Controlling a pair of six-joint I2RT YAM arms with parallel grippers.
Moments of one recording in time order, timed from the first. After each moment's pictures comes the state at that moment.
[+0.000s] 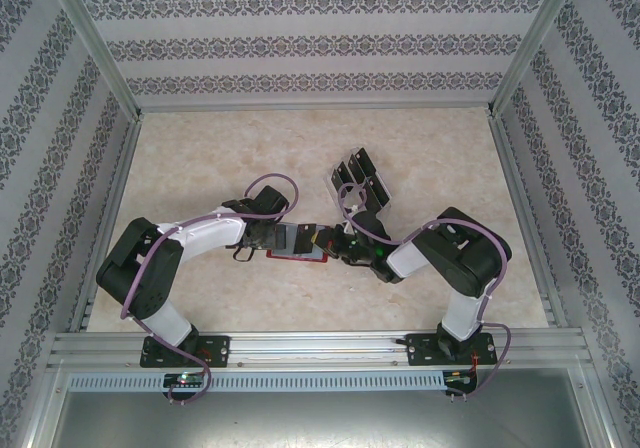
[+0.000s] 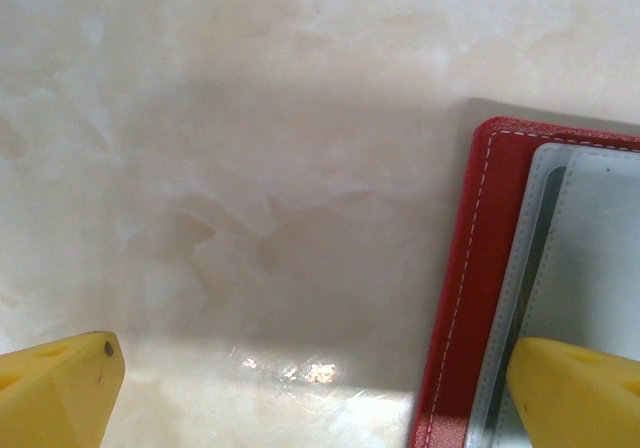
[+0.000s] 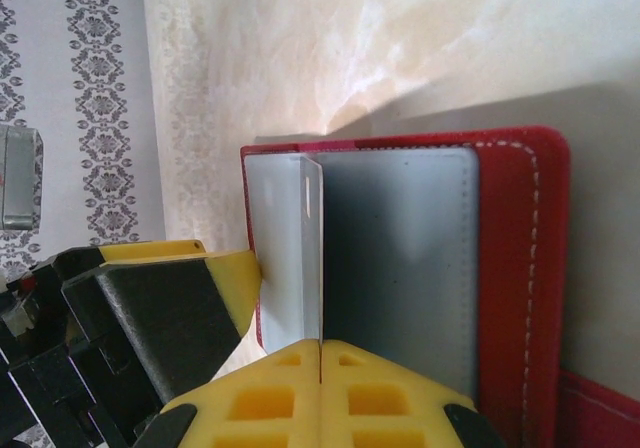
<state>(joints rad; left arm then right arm) -0.56 1.63 0.90 -0.59 -0.24 -0.61 0.69 1.81 0.49 0.83 -0.39 1.25</state>
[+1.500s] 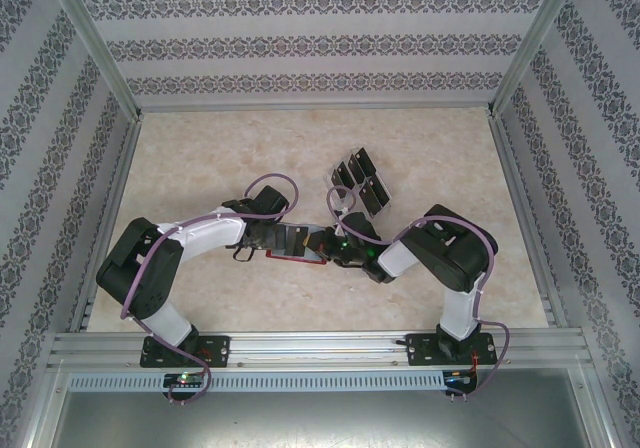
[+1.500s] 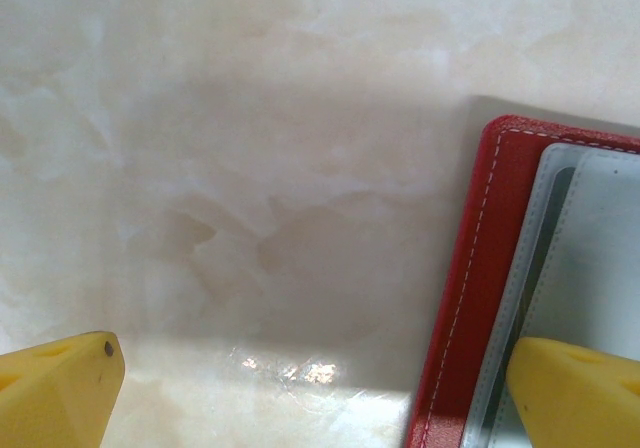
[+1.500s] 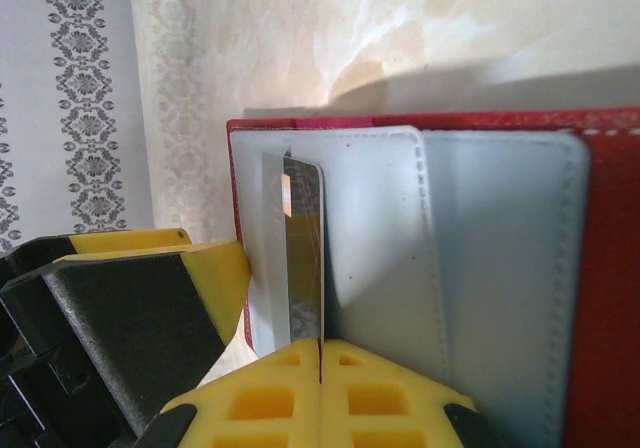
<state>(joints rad) -0.56 1.63 0.90 -0.59 -0.24 -0.61 0.74 1.88 0.55 0.83 -0.37 1.25</state>
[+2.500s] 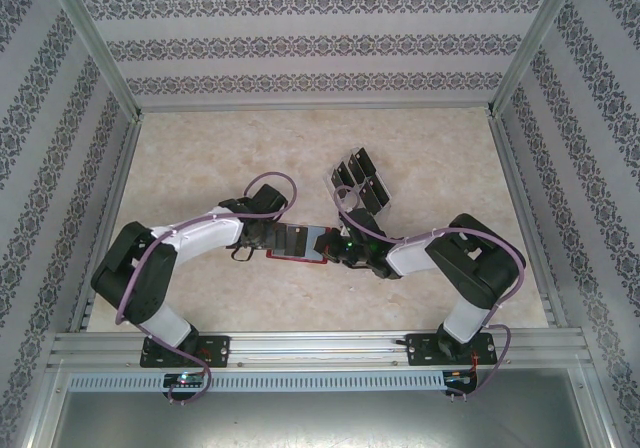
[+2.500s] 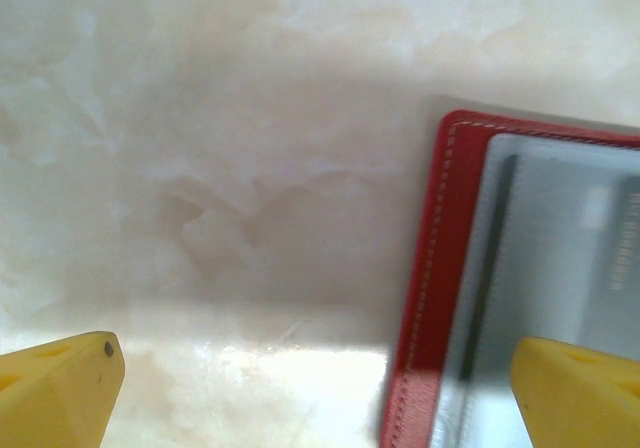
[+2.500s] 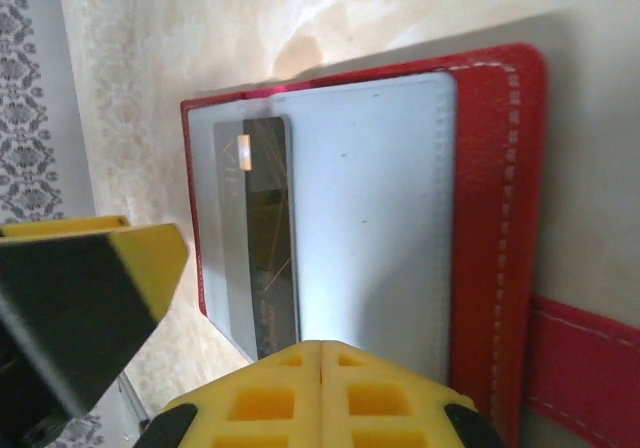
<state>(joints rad) -0.56 1.58 0.92 -0.62 -0.19 -0.61 0.72 1.71 0.55 0.51 -0.35 1.17</state>
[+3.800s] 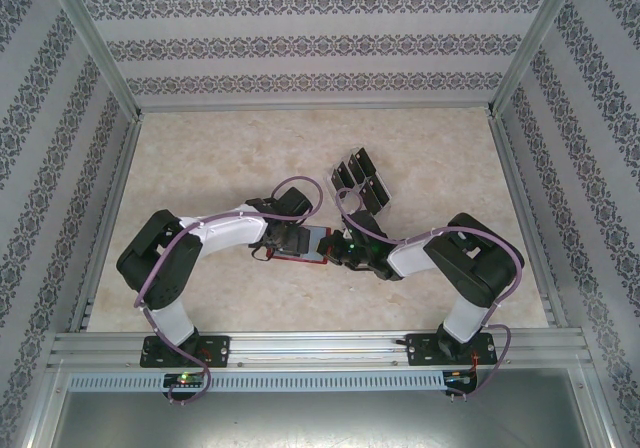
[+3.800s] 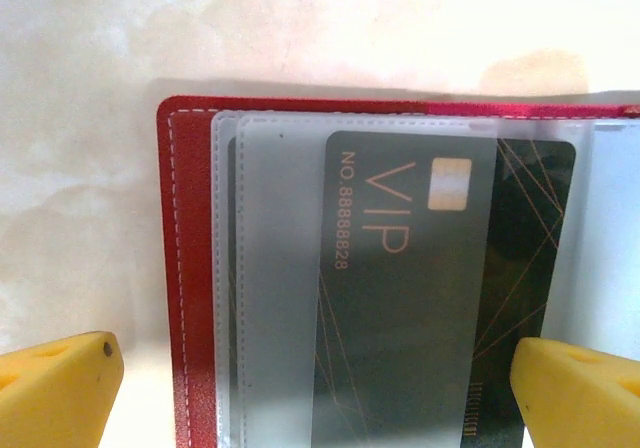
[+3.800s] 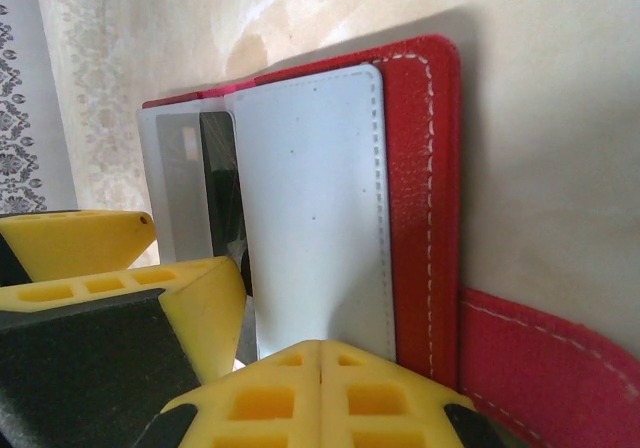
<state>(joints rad) -0.68 1.74 1.02 -0.61 -0.16 -0.61 0.71 1.72 0.53 0.52 -0.35 1.18</state>
